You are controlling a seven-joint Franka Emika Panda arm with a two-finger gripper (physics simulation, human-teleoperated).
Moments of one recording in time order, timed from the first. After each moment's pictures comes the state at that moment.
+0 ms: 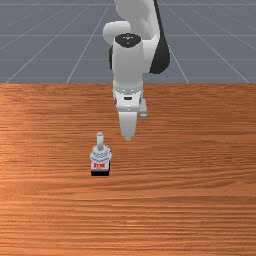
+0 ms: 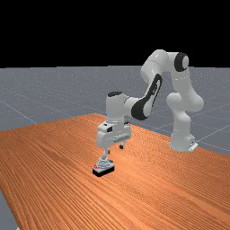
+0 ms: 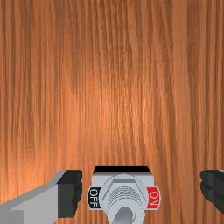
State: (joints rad) arm 0.00 0.39 0.00 -1.96 0.00 2.36 -0.79
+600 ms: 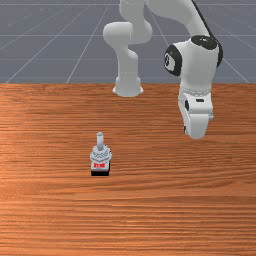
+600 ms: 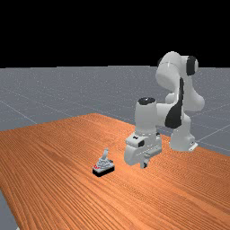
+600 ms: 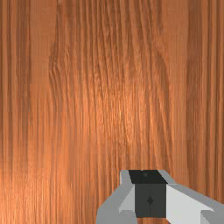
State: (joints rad) arm 0.24 0.49 0.07 -1.81 -0.04 2.30 -0.45
